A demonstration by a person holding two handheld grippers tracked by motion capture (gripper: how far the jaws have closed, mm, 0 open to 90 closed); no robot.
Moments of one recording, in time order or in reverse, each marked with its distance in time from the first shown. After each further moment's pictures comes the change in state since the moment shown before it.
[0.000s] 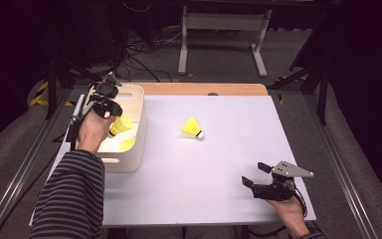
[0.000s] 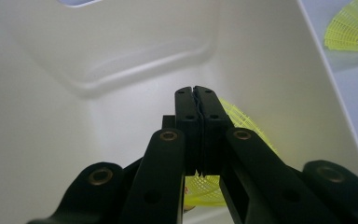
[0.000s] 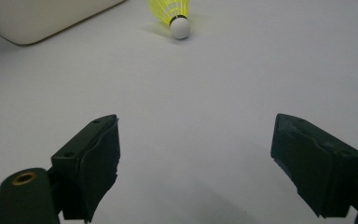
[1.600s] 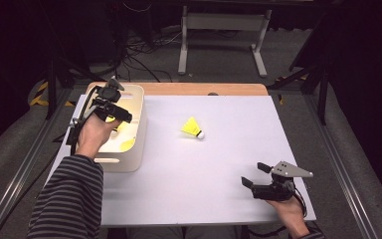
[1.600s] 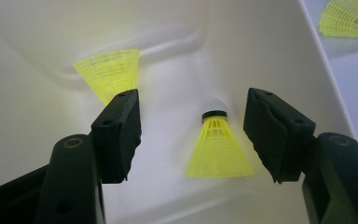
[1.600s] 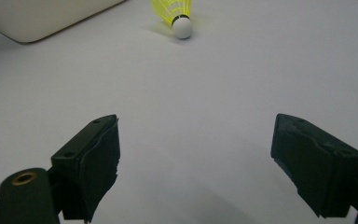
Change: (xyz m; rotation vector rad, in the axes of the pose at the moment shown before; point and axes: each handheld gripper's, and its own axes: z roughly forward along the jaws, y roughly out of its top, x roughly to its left) left arm -0.010 -0.008 0.000 0.010 -0.006 0.021; right arm 0.001 0.000 0.000 0.003 0.005 -0.008
